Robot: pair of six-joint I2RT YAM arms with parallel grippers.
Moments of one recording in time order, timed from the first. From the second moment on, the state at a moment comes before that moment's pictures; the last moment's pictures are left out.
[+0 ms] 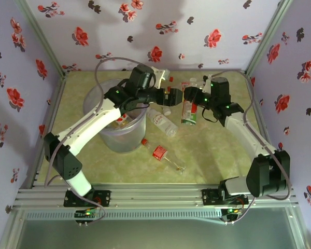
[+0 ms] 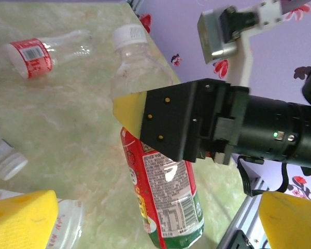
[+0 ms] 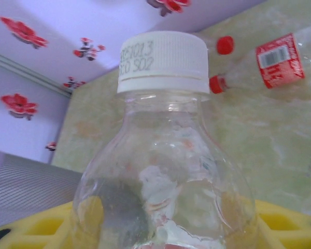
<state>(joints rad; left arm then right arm) -0.79 1.68 1.71 -0.55 0.31 -0.50 0.26 1.36 1.08 -0.22 -0.39 0.60</state>
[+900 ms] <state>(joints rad) -0.82 1.78 1.65 -0.40 0.40 -0.59 0.26 1.35 0.97 0.25 -0.61 0.94</state>
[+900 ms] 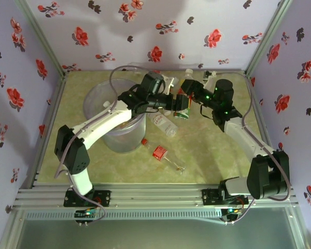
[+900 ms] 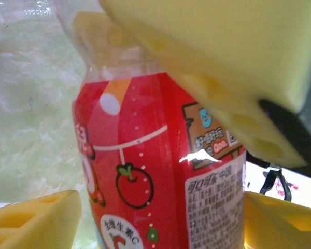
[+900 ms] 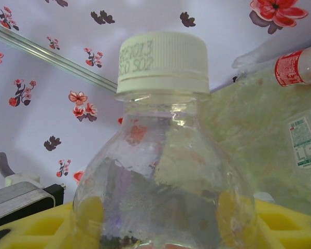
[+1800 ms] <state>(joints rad) -0.75 1.79 1.79 -0.46 0.42 -0.52 0.08 1.18 0.98 0.11 -0.58 0.89</state>
